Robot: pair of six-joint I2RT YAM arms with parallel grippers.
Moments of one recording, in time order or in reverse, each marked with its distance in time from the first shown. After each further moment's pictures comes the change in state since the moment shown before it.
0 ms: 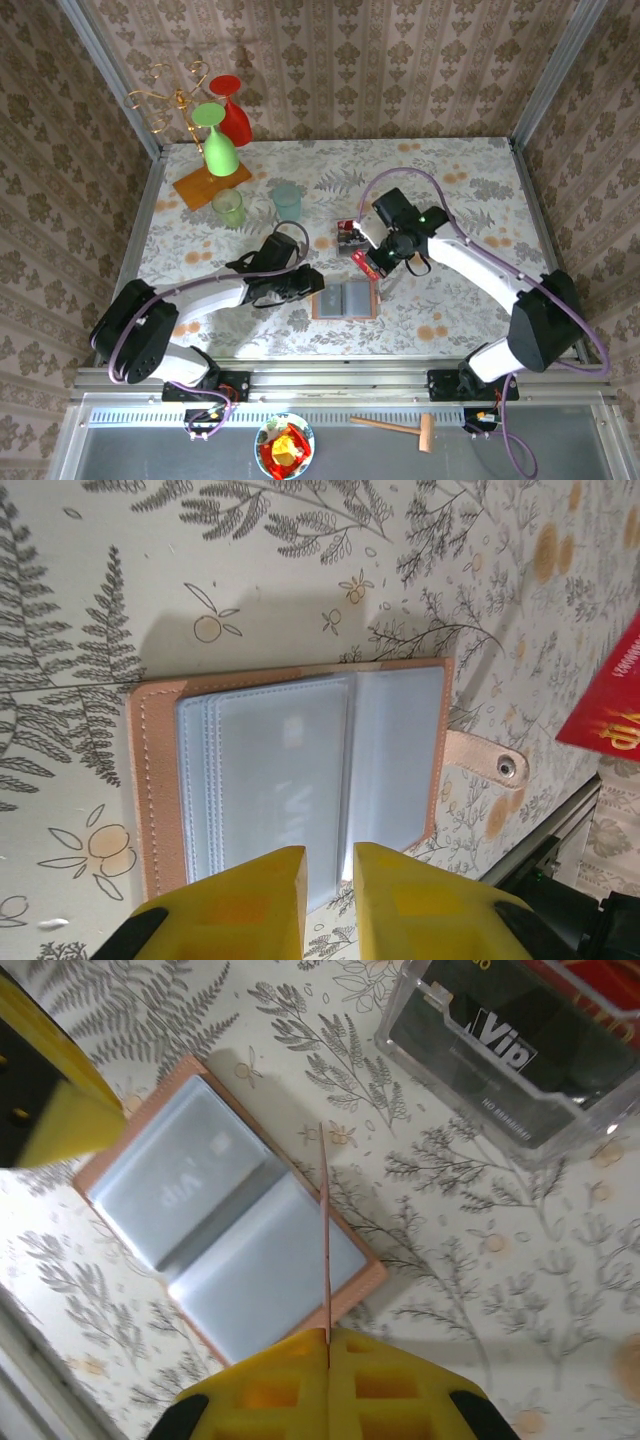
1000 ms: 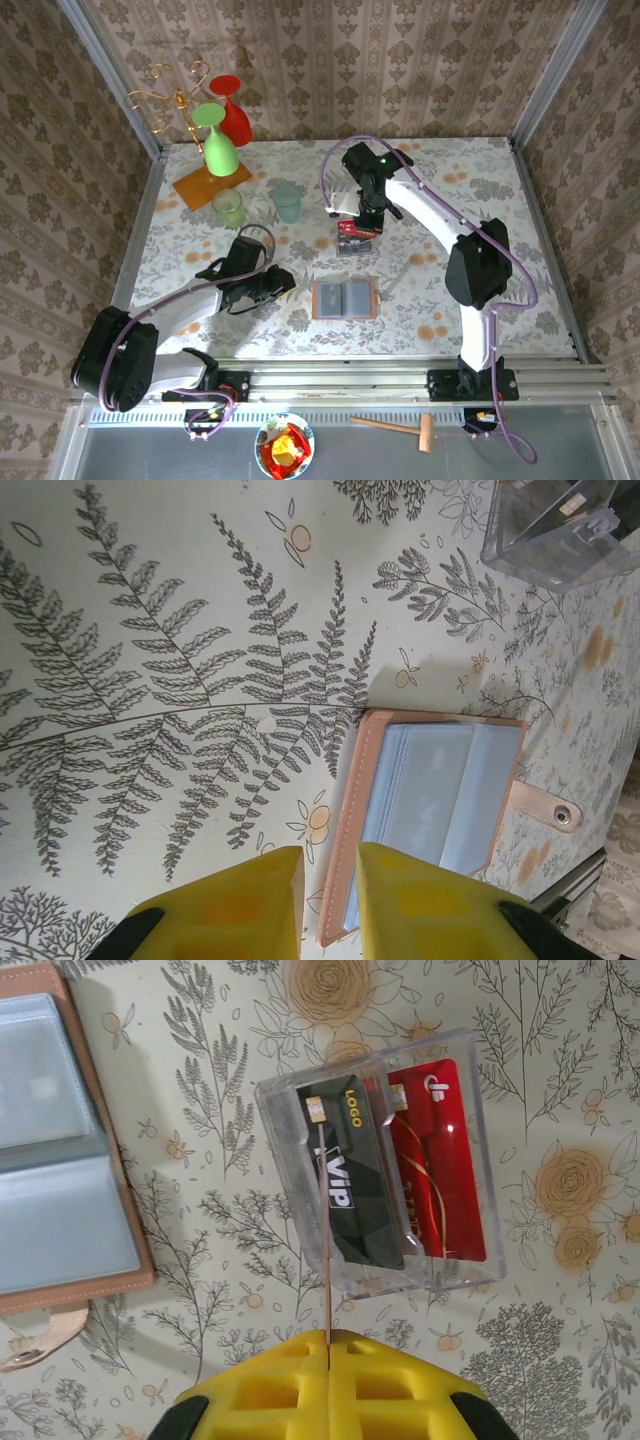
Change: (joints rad) left arm 0.214 -0.161 -0.134 -0.085 0.010 0.038; right arm -0.042 0.506 0.708 -0.379 0.152 -0.655
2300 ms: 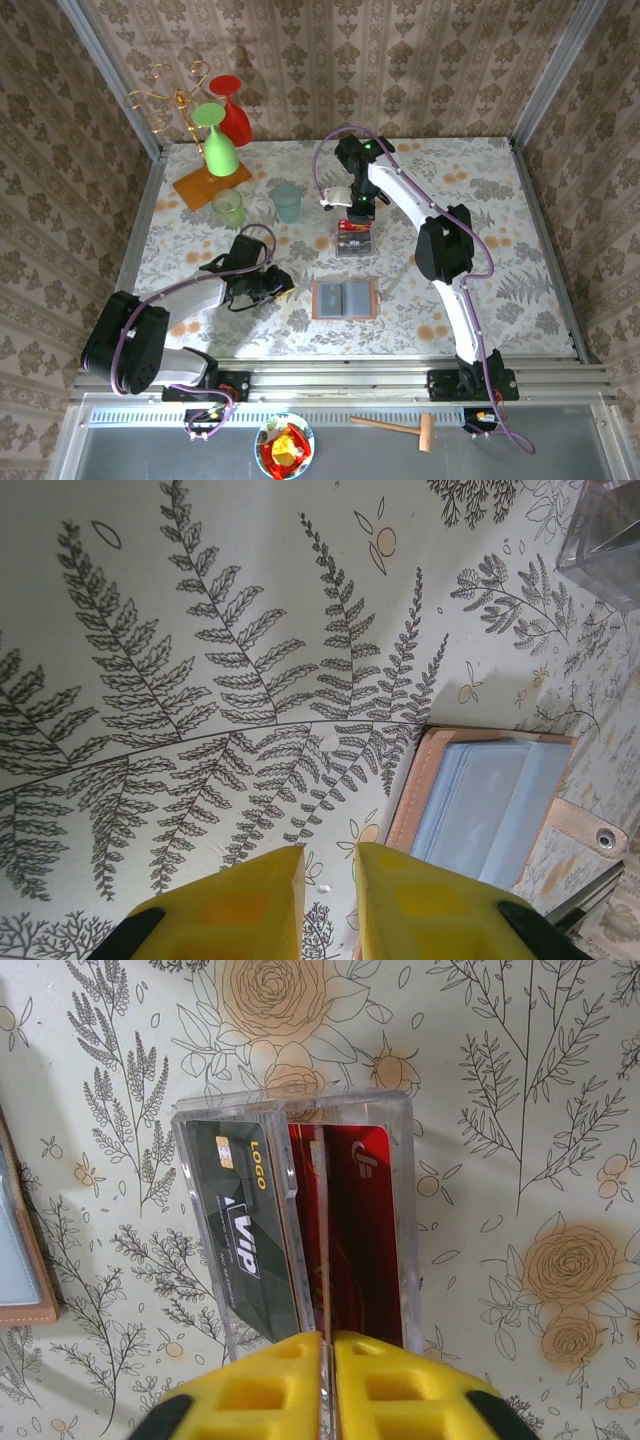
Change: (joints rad) left arm 0.032 0.097 0.031 -0.031 0.016 0.018; right arm -0.046 0.336 0.393 -0.176 -0.044 -0.120
